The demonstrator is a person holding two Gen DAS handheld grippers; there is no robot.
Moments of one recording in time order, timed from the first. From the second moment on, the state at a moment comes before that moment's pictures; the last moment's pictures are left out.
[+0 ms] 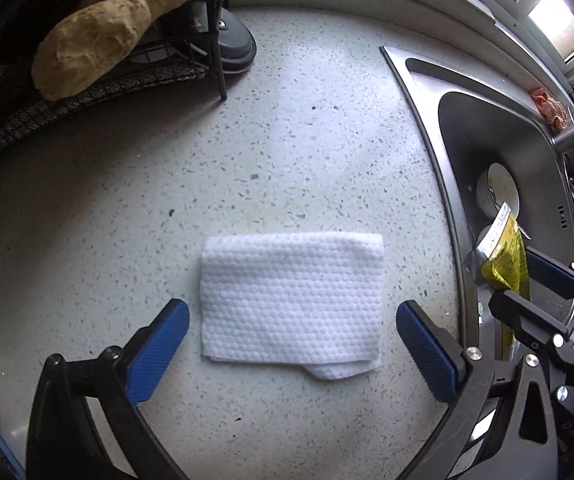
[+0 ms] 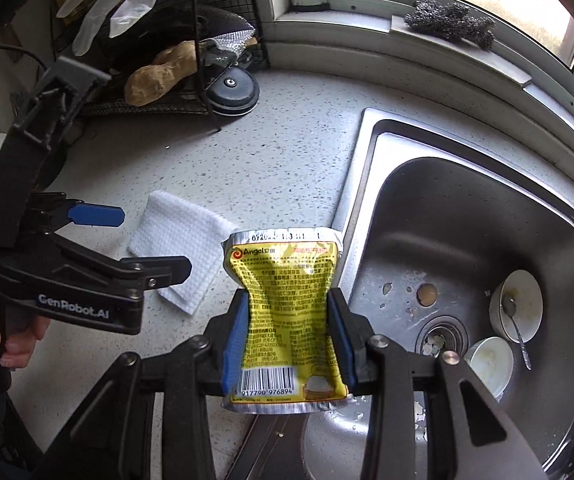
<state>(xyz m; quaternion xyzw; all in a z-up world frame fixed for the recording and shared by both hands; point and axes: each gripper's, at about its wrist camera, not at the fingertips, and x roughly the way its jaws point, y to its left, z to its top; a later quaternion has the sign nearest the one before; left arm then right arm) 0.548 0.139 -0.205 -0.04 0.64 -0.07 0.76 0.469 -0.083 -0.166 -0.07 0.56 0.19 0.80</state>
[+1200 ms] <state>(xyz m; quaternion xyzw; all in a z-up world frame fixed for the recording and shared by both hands) 0.427 0.106 -0.159 -0.01 0.62 -0.08 0.78 0.437 -0.095 -0.152 -0.06 0.55 0.20 0.80</state>
